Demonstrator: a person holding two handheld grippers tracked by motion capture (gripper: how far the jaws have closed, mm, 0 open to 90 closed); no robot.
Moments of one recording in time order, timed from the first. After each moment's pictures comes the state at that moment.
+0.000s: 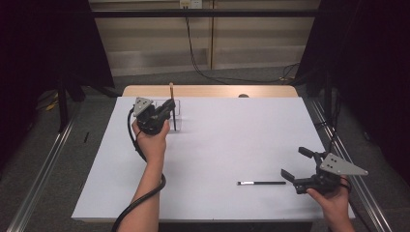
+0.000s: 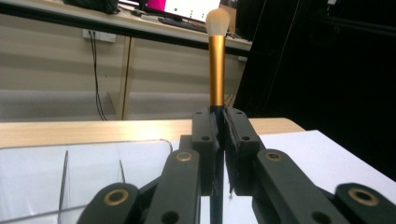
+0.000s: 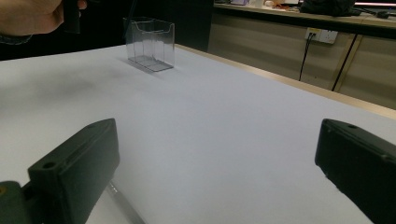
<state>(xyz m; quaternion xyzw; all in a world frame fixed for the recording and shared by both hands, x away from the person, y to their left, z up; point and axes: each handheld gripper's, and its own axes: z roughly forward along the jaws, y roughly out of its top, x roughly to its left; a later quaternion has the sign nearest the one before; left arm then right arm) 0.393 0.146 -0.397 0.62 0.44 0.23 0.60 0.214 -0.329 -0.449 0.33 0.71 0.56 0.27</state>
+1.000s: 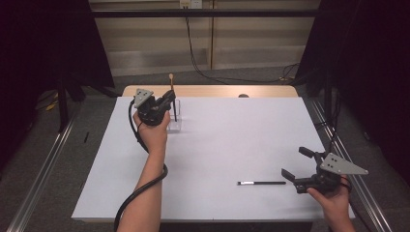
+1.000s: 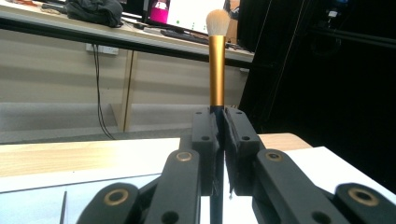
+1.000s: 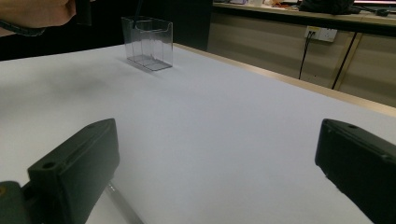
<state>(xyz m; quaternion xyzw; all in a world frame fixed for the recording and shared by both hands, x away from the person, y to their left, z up) 0.415 0.142 -0.388 0.61 0.44 0.25 0.61 0.216 -0.332 -0.450 0.33 0.71 0.56 0.27</state>
